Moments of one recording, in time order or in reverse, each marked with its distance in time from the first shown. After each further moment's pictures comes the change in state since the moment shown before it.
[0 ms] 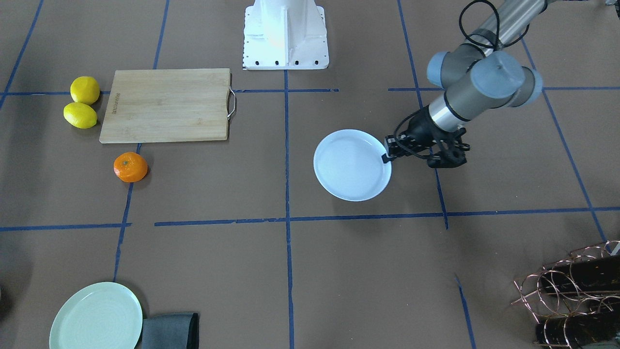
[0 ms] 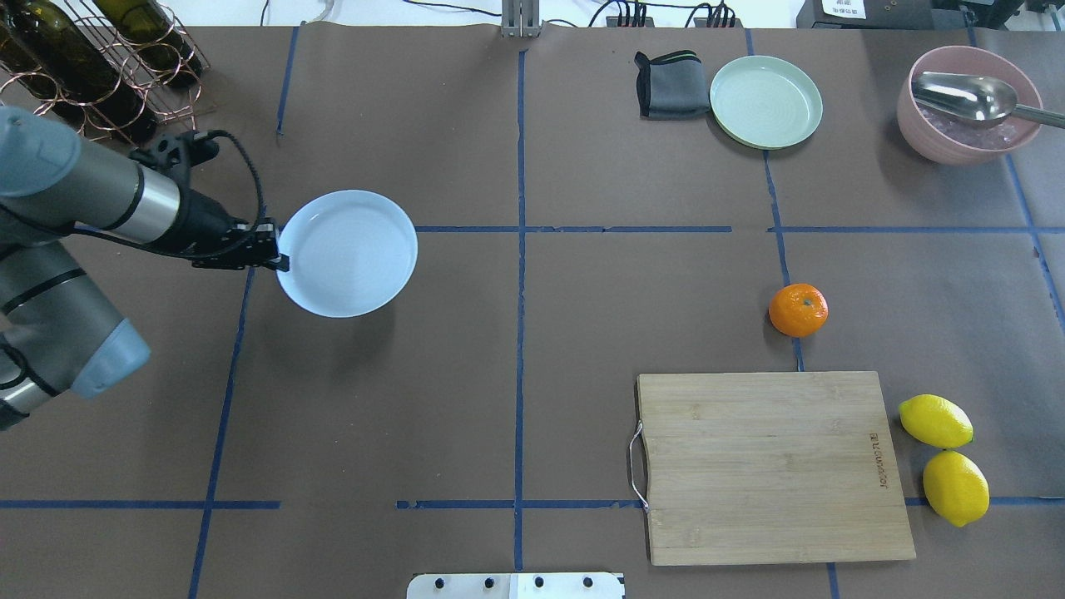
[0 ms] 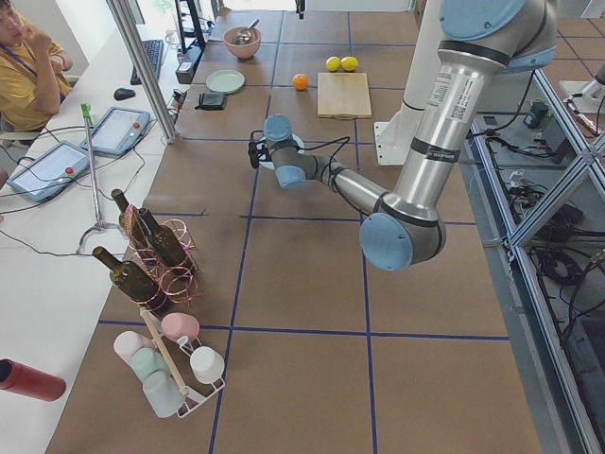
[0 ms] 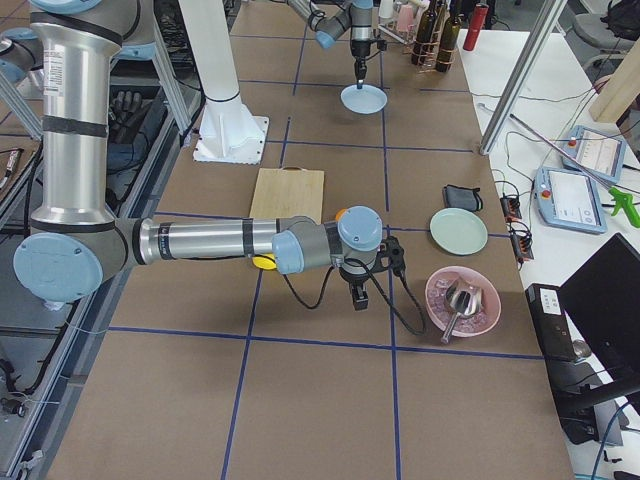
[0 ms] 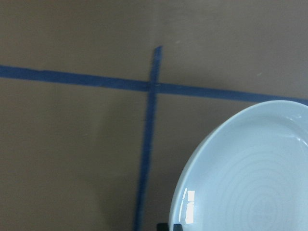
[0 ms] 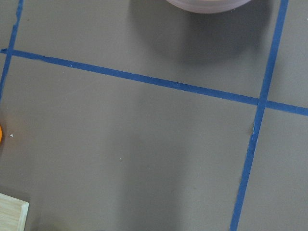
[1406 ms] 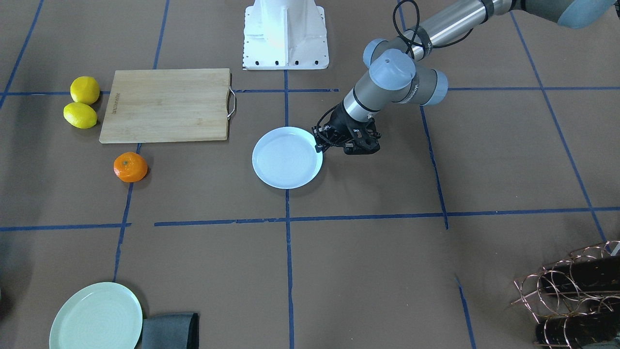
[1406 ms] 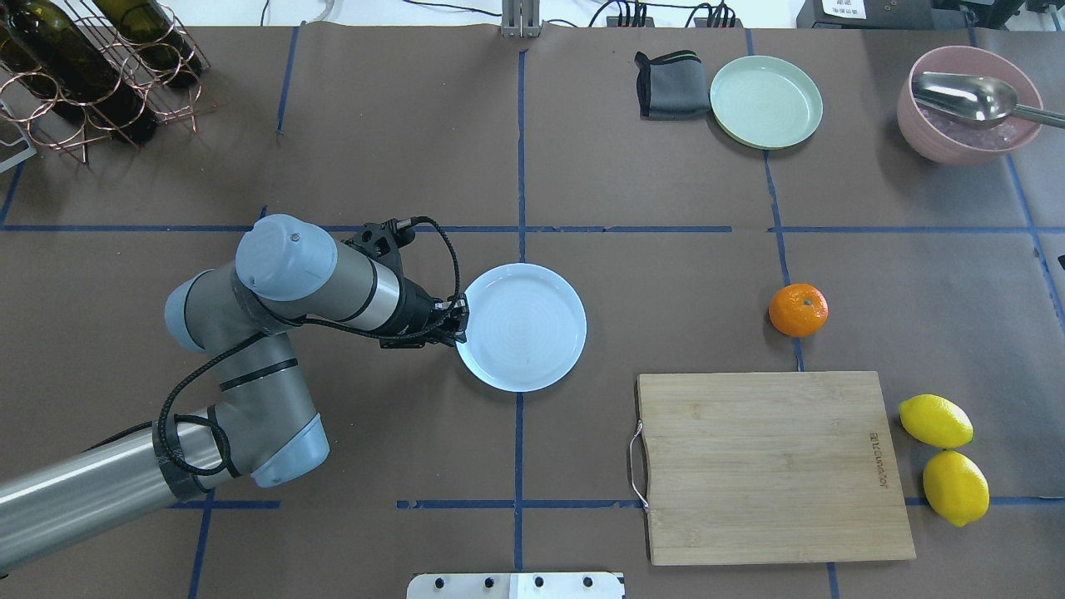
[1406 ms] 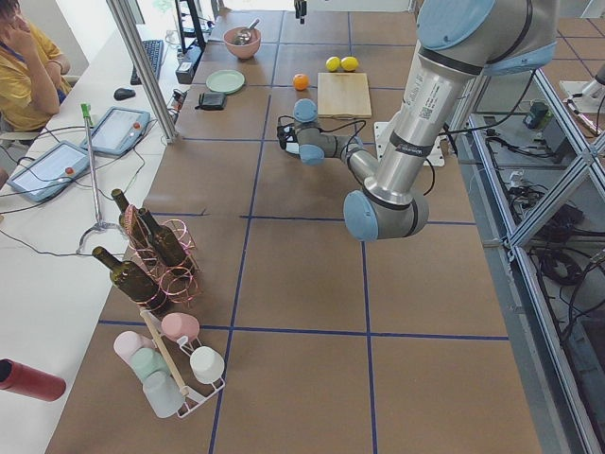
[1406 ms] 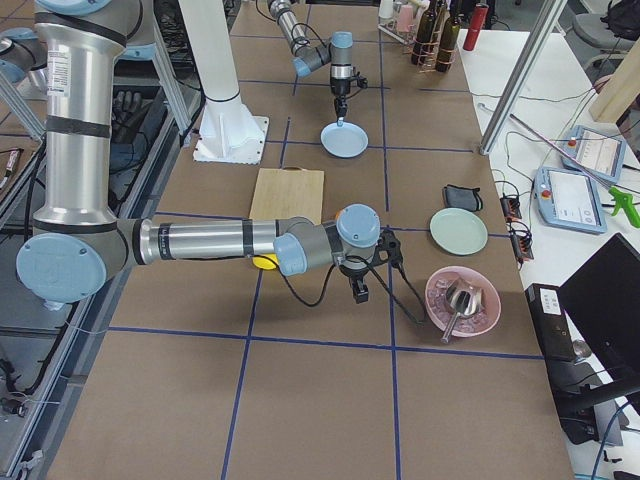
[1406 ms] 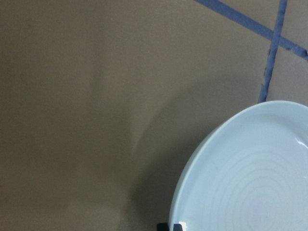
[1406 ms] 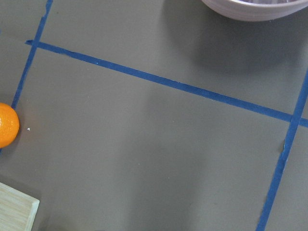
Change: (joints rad) left arm 0.201 -0.126 0.079 0.008 0.207 -0.098; right arm -0.051 -0.001 0.005 0.055 0.013 0.038
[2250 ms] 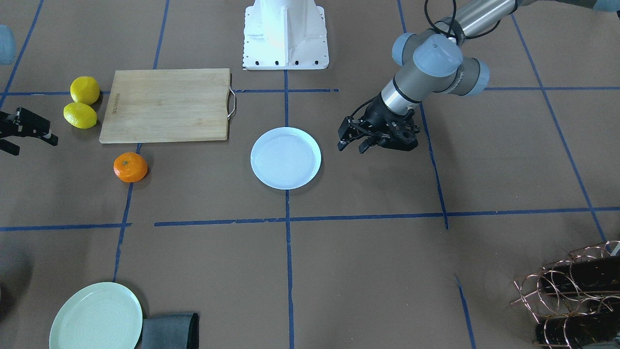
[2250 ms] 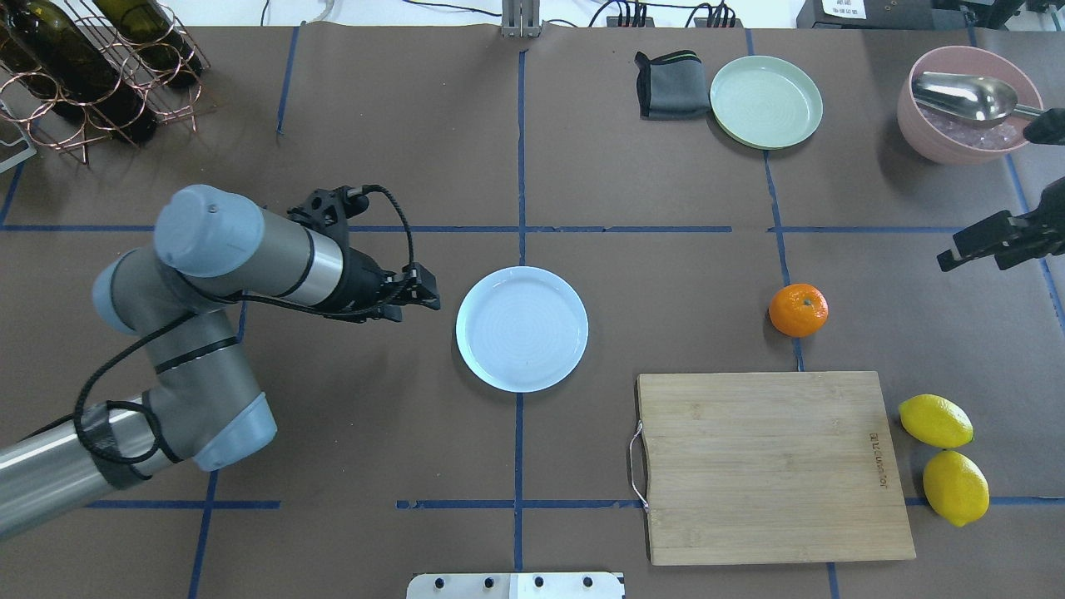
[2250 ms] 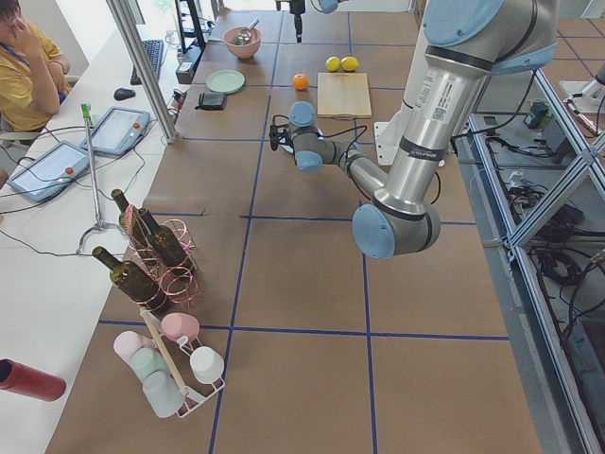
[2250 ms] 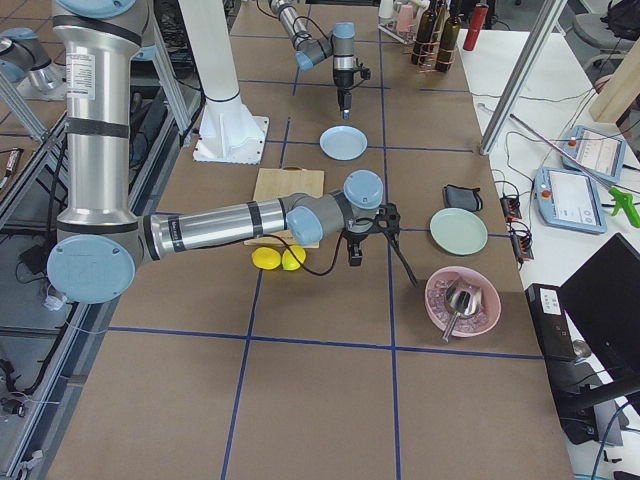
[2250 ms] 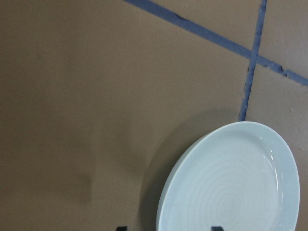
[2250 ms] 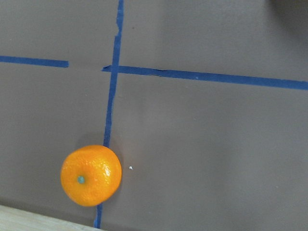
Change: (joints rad) left arm -0.110 0.192 -0.172 -0.008 -0.015 0.237; right arm -0.282 0.122 0.105 0.004 -0.078 0.521
